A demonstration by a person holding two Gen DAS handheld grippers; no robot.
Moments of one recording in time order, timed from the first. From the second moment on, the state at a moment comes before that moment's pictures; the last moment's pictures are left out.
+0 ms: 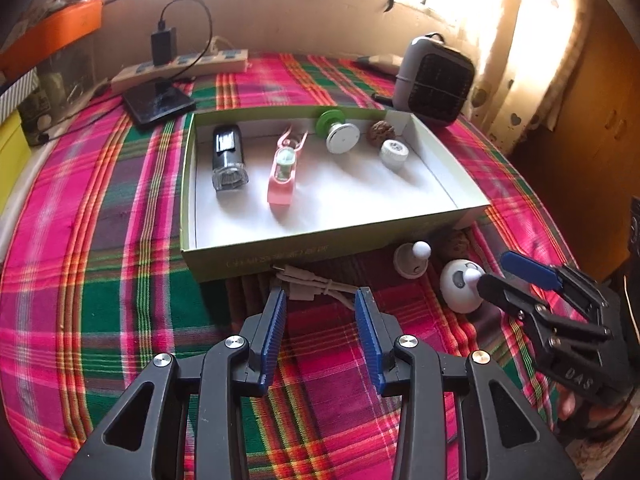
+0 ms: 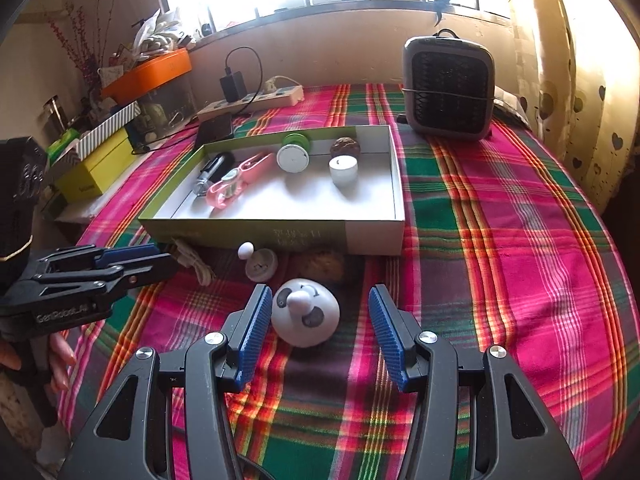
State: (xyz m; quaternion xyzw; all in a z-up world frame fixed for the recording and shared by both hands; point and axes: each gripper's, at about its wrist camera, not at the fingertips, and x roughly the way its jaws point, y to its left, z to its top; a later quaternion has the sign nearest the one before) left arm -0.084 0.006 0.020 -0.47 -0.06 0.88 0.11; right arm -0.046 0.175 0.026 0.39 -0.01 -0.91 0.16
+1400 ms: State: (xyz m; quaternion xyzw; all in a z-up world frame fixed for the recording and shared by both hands) left arm -0.077 -0.003 0.008 -0.49 -0.02 0.87 0.06; right arm -0.050 0.161 0.011 0.42 0.00 -0.89 0.19
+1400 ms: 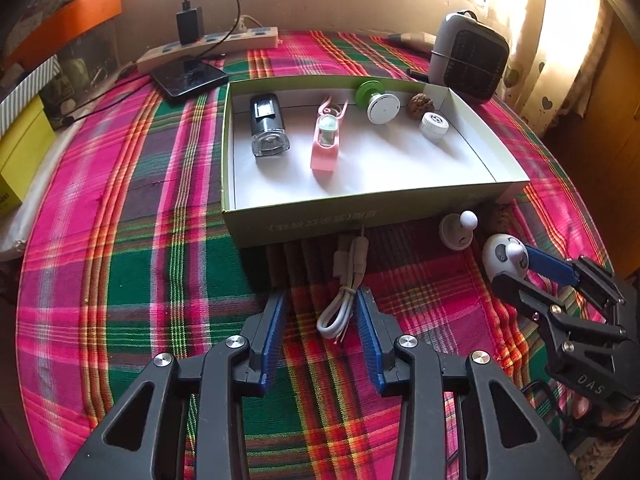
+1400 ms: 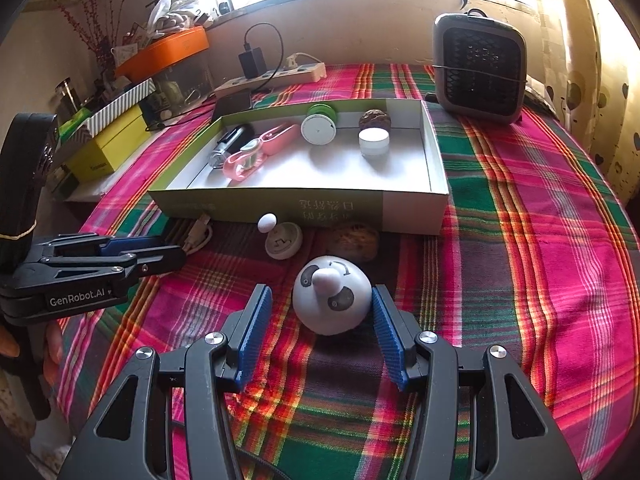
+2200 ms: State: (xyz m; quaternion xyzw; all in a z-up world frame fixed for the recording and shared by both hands) left arm -0.086 0.007 0.006 -0.46 0.00 0.89 0.06; right arm -0.058 0.153 0.008 0.43 0.03 -0.89 0.17
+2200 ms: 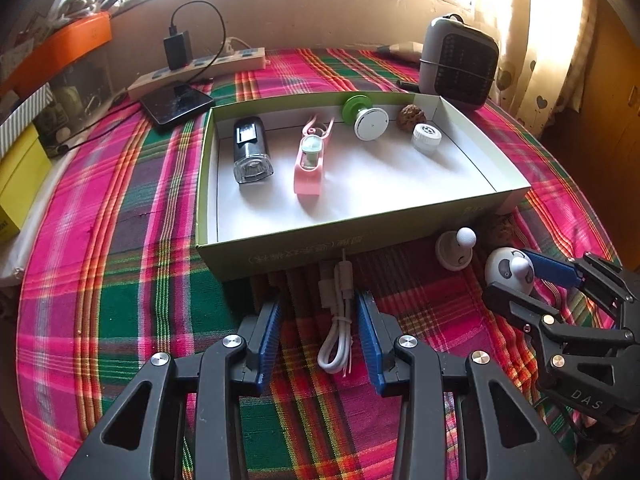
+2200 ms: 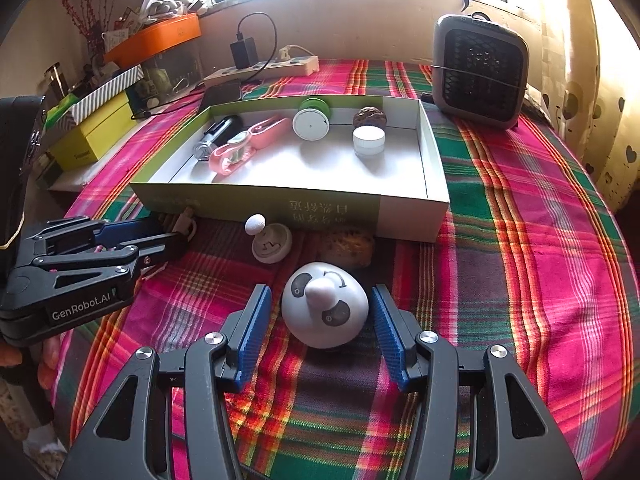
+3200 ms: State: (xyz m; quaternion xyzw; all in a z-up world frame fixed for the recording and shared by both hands) left arm -0.086 0.002 0.005 -0.45 -0.01 0.89 0.07; right arm -0.058 0.155 0.008 0.43 0.03 -0.89 0.16
